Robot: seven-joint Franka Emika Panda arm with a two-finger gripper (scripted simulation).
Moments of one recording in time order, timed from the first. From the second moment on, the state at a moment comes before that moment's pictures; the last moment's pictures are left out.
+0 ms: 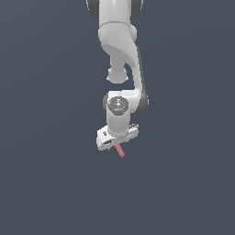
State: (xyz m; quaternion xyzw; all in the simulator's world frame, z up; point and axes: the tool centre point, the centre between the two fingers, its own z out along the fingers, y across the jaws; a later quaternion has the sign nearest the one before) arm 0.031 0.003 0.045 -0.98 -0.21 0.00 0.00
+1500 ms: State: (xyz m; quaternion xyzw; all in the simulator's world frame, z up) arm 0.031 0.008 0.036 -0.98 -0.21 0.00 0.00
